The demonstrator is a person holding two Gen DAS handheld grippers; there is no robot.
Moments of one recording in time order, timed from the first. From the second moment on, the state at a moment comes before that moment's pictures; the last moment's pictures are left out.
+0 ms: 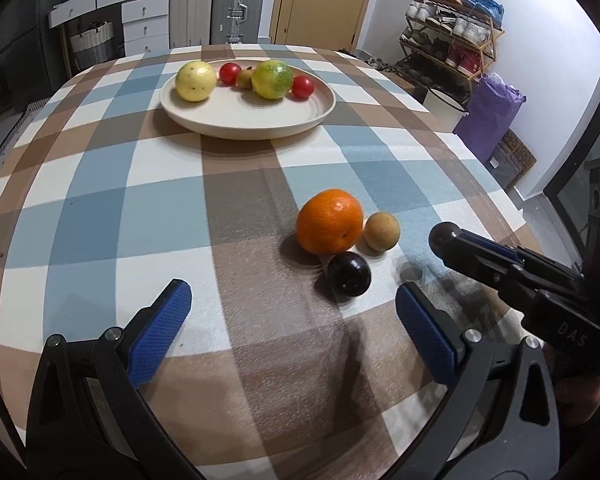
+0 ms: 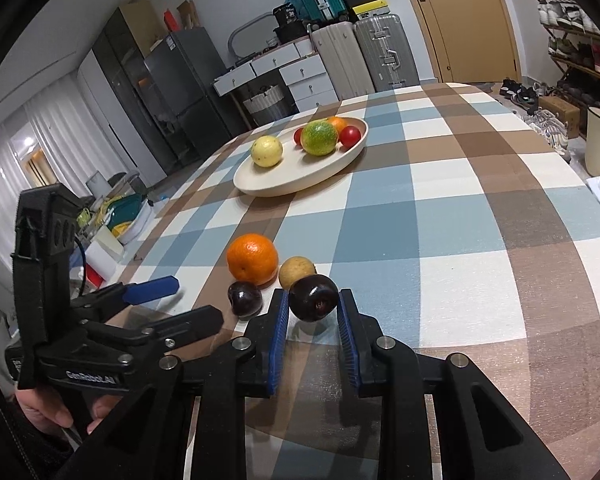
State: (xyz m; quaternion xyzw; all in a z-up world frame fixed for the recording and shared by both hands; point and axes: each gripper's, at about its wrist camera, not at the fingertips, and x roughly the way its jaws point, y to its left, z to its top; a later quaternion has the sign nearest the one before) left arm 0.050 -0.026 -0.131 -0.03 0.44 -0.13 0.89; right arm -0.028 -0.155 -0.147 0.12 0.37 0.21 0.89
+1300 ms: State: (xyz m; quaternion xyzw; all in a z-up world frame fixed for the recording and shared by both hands) left arm 0.056 -0.010 -0.112 -0.08 0.44 -0.19 0.88; right arm -0.024 -0.166 -0.144 0.14 0.36 0.22 0.90
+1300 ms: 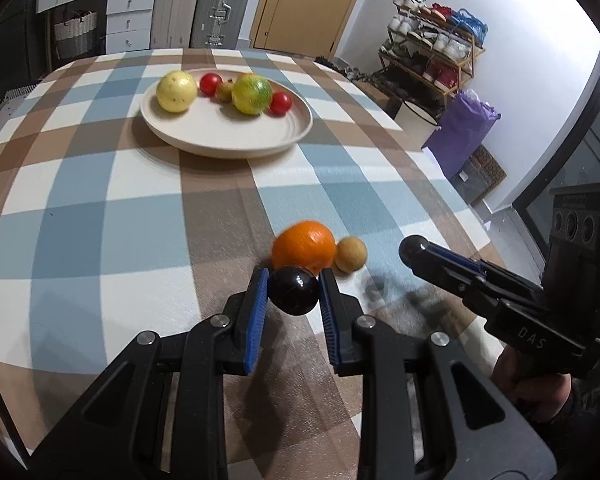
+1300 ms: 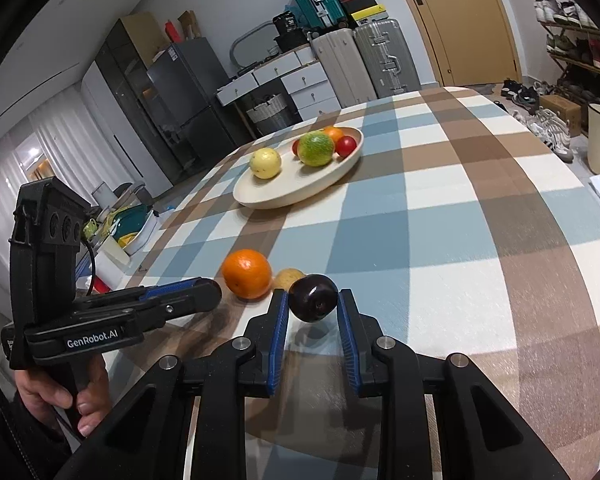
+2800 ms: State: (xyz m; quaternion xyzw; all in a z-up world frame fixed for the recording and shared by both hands) left arm 0.304 0.011 -0.097 -0.09 0.45 -0.15 0.88; right arm 0.186 -0.123 -0.113 0.13 0.39 0.25 0.88
